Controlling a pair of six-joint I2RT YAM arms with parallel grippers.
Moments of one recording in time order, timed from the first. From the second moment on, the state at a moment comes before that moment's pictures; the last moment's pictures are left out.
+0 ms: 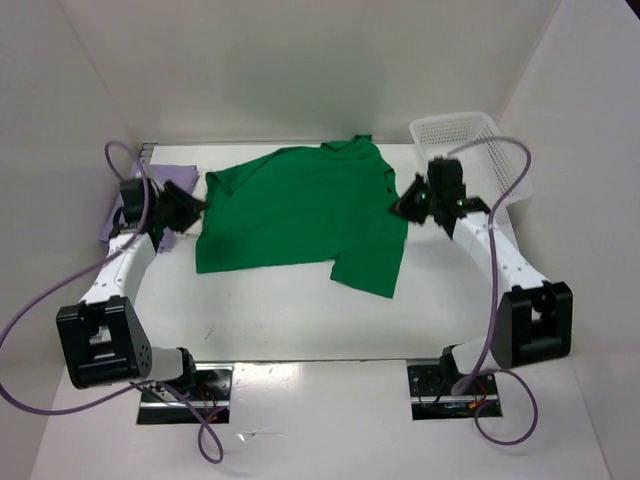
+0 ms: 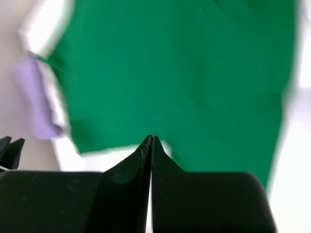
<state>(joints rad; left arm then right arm) 0.20 1.35 0.99 -0.19 0.36 -0.75 0.16 1.44 1.17 -0.39 -0.20 0.76</state>
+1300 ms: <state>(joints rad) 0.38 1.41 0.51 -0.04 0.27 -0.98 0.14 1.10 0.48 -0.44 -0.09 1.02</state>
